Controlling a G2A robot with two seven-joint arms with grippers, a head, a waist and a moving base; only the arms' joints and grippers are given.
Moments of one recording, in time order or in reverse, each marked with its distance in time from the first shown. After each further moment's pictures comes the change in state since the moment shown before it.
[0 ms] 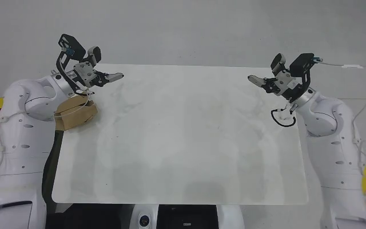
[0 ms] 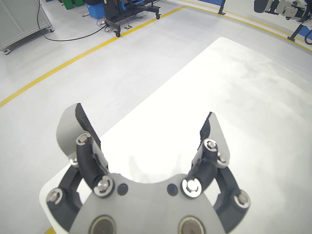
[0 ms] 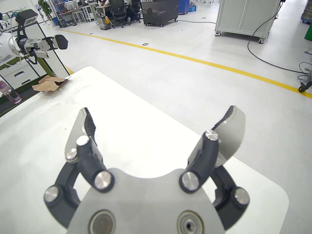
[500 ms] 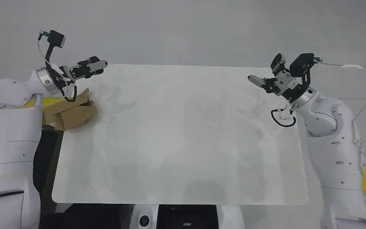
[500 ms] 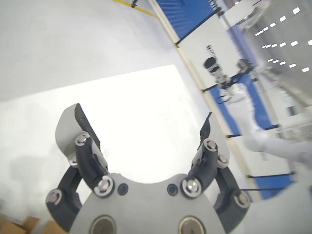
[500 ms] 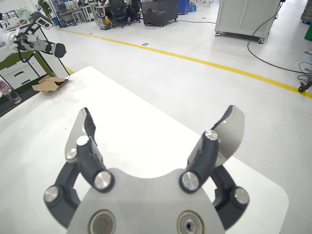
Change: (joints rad) left arm -0.140 0.032 -0.016 0.214 -1.140 0.384 -0.875; right arm 0.000 0.000 0.000 0.000 0.000 0.000 0.000
